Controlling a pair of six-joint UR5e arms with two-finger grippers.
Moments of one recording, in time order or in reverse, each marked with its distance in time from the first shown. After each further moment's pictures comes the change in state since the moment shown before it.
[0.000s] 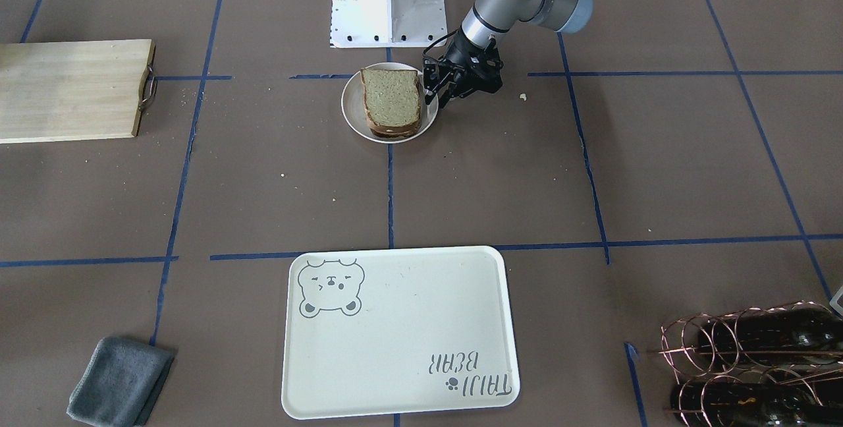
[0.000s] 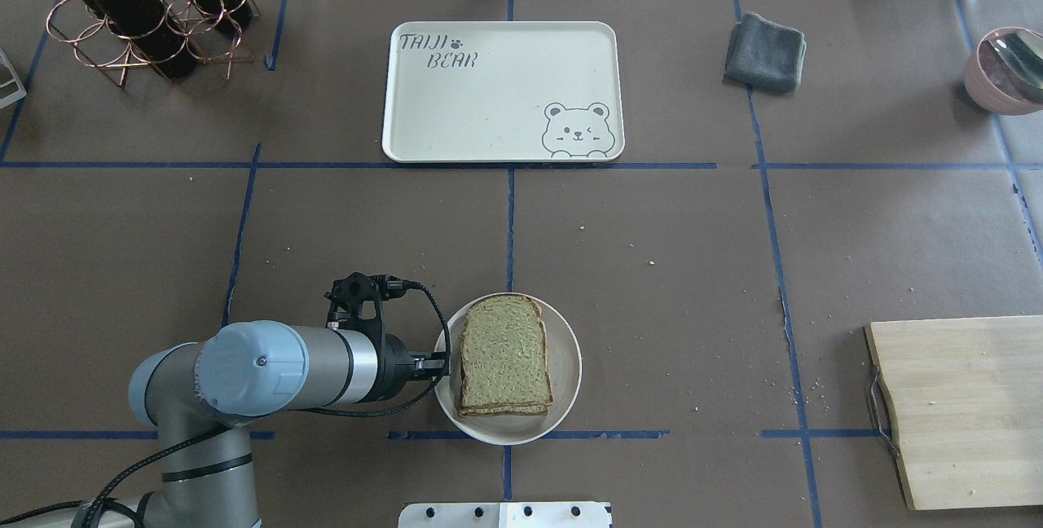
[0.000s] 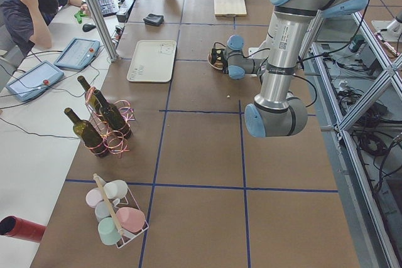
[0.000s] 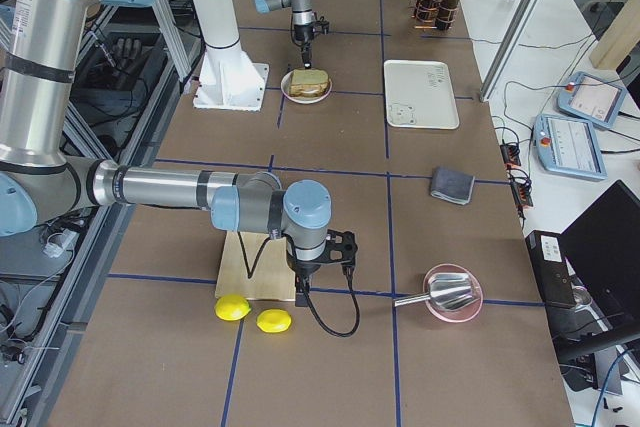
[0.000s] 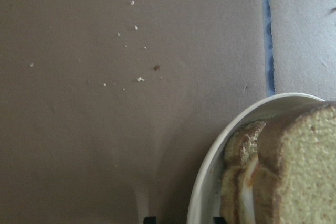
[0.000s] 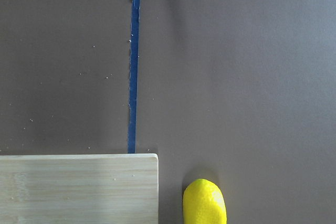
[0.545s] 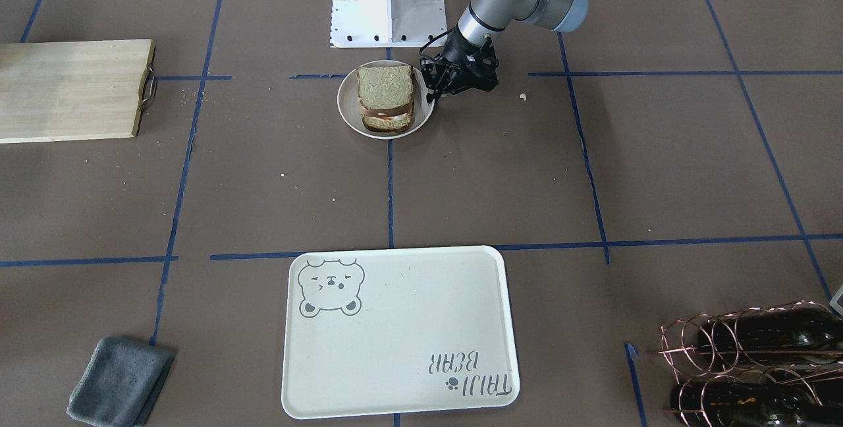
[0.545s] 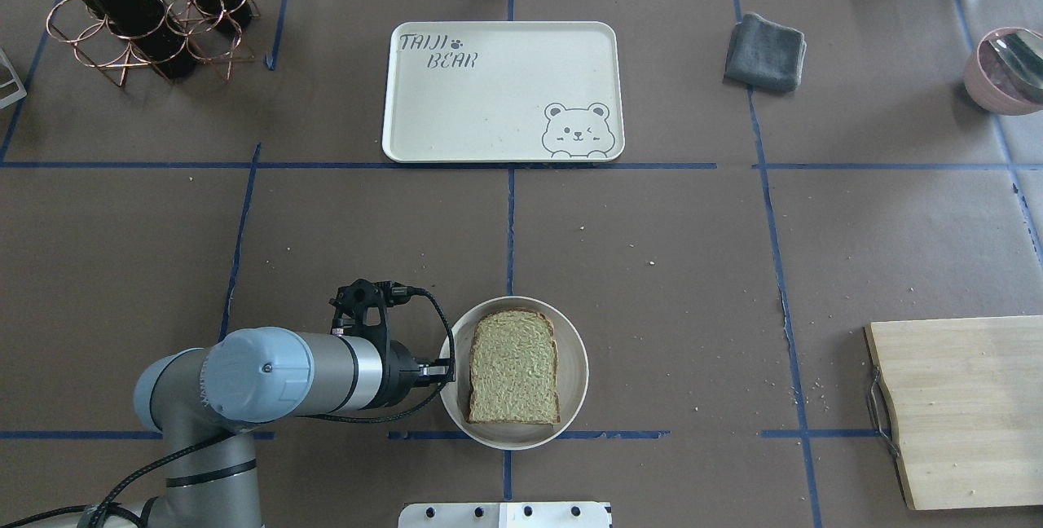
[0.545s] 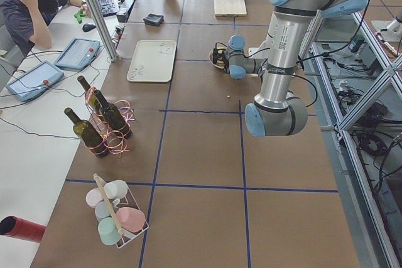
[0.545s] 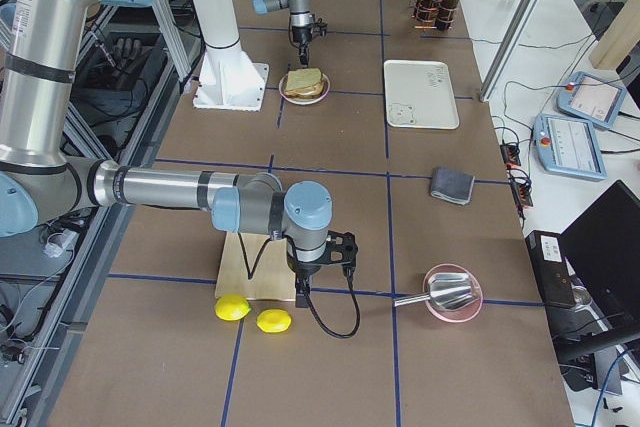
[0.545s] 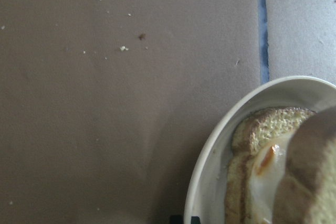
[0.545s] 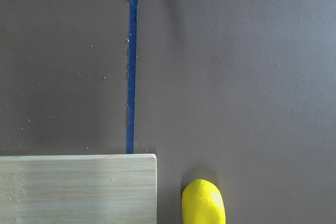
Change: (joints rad) left arm 0.006 -0.004 -0.001 -0.002 0.000 -0.024; right arm 0.000 0.003 -0.005 0.000 -0.001 -0.001
